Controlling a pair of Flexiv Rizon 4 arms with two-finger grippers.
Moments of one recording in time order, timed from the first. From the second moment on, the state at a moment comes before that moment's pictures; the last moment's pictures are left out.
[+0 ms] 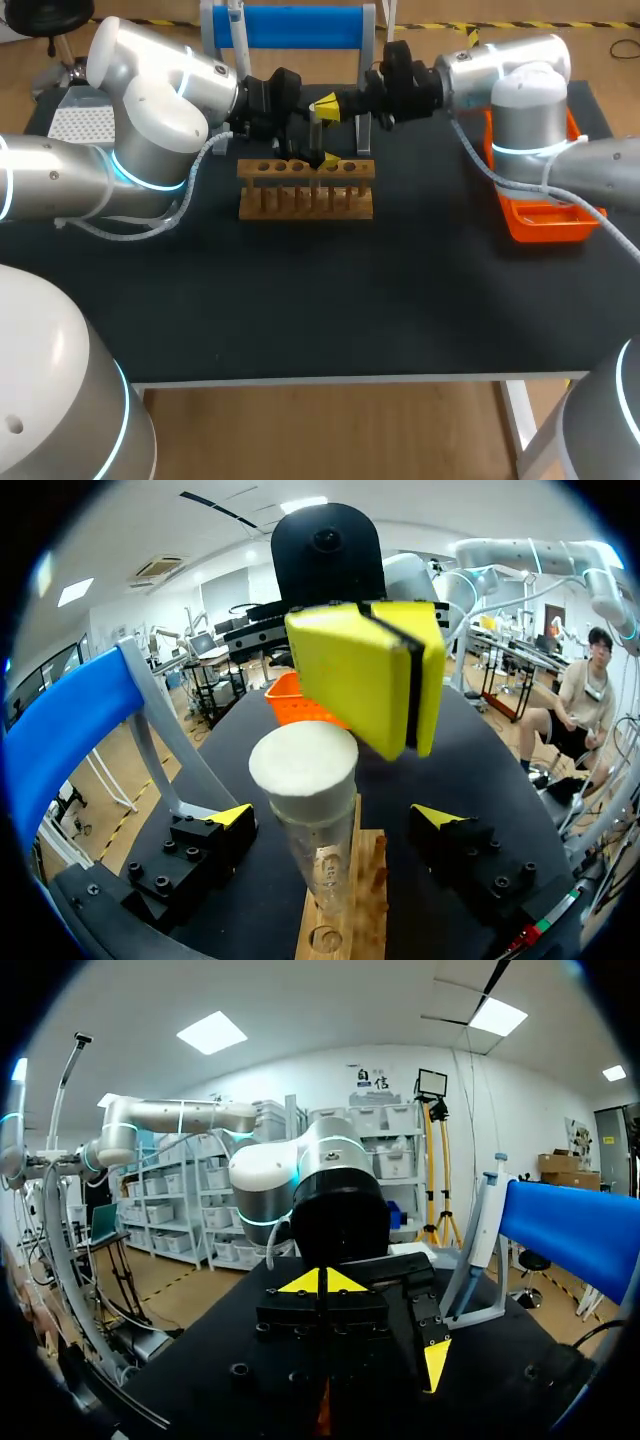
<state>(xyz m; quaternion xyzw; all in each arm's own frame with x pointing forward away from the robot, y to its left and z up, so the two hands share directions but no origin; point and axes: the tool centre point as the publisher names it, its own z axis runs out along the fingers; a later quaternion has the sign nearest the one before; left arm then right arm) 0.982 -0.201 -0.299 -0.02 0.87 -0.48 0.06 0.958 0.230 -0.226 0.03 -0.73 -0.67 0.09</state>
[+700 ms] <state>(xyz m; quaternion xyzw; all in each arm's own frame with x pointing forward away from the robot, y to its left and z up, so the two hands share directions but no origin) 0.982 -0.201 -0.299 -0.02 0.87 -0.48 0.06 0.962 0.230 -0.230 0.04 -0.72 -0.69 0.09</state>
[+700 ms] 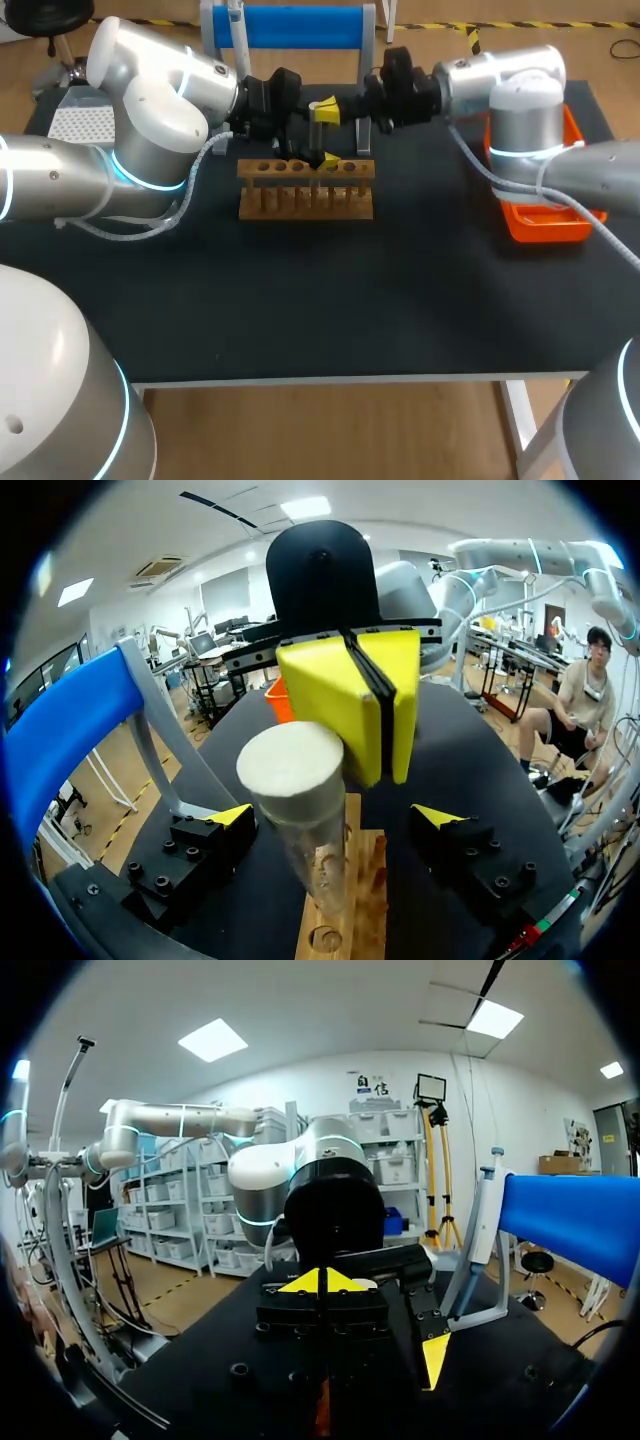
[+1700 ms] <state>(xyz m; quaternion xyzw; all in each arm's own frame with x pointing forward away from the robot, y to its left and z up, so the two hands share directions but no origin) 0.982 -0.201 -0.299 -0.02 0.87 -0.48 0.06 0.975 0.237 -0.225 0.04 -0.73 -0.68 0.08</state>
